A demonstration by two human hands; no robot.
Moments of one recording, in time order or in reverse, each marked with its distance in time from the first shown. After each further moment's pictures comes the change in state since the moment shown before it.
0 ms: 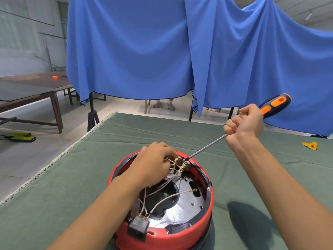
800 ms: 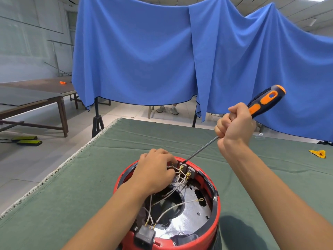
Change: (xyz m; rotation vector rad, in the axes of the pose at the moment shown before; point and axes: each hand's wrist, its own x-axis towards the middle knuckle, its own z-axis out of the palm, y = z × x) left_hand -0.001 -0.002 -0.001 0.069 0.018 -0.119; right_hand -0.031 0.015 0.028 -0.021 -0.194 -0.176
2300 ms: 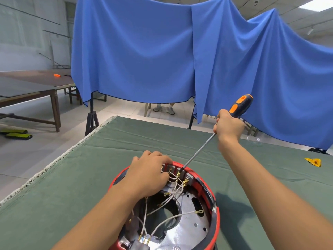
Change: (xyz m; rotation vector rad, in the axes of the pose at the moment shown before) left_hand 0.015 -0.017 0.007 0.020 -0.026 -0.012; right_hand 0.063 0.034 0.000 -0.659 0.183 -0.045
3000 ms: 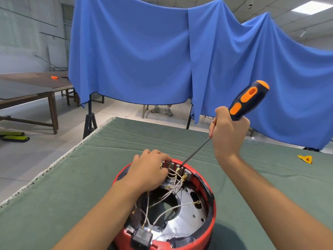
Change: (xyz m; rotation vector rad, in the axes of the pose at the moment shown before) left_hand -0.006 0.004 -0.005 -0.024 -0.032 -0.025; right_hand -0.079 -0.027 -0.027 0.273 -0.178 -0.434
